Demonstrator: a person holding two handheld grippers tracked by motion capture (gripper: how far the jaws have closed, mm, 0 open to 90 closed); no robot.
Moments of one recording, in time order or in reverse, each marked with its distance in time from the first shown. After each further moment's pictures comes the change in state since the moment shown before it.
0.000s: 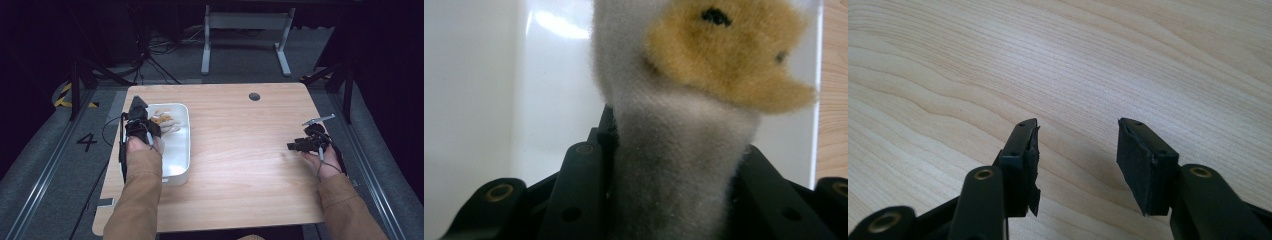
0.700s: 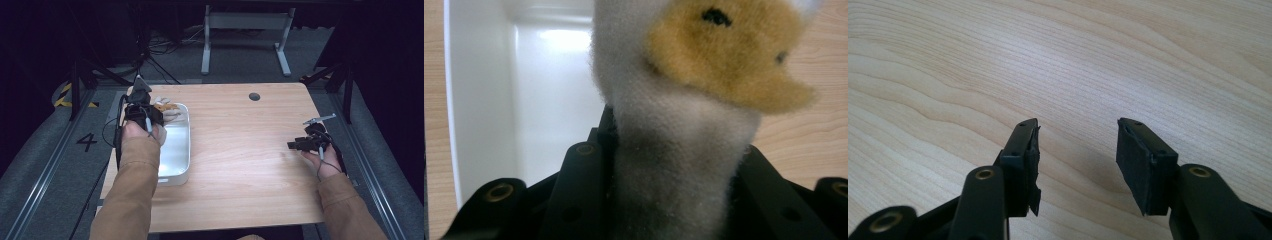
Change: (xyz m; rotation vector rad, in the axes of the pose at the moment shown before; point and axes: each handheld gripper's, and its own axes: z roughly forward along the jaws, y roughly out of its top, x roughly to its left) left arm -0.029 0.016 -0.053 0.014 -0.019 0.113; right arm 0.000 0.001 -0.002 -0.012 -0.006 0.014
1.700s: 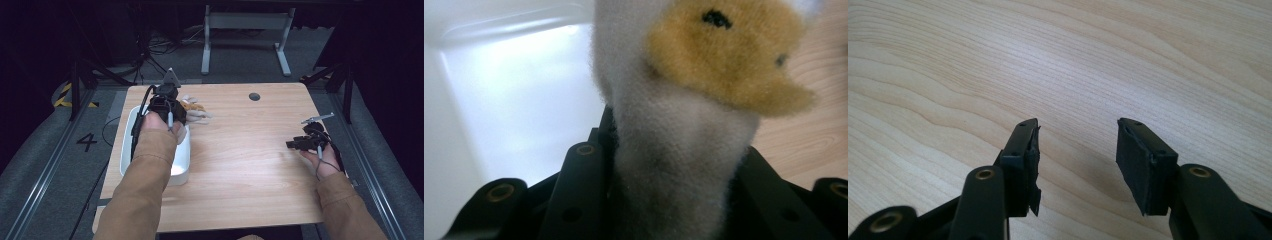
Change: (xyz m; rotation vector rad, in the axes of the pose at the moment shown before) left arm -0.063 0.006 -0.007 0.089 -0.026 0.207; right arm 0.003 0.004 0.001 -0.001 0.003 -0.011
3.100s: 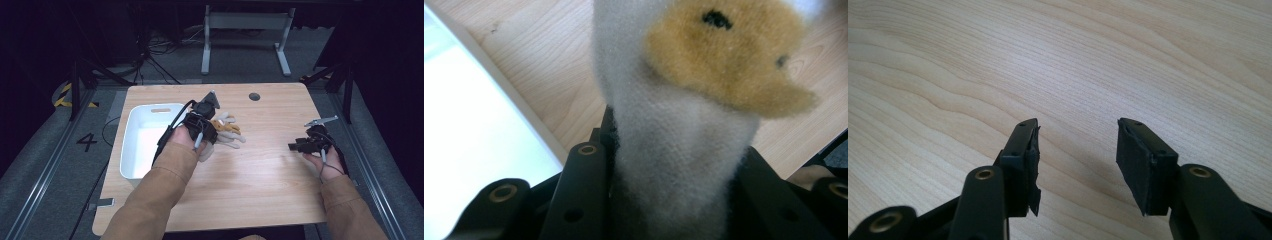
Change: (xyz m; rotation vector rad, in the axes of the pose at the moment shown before) left arm -0.074 -0.022 0.036 0.065 -0.080 0.364; right arm 0.000 -0.010 -0.008 -0.021 0.005 -0.034
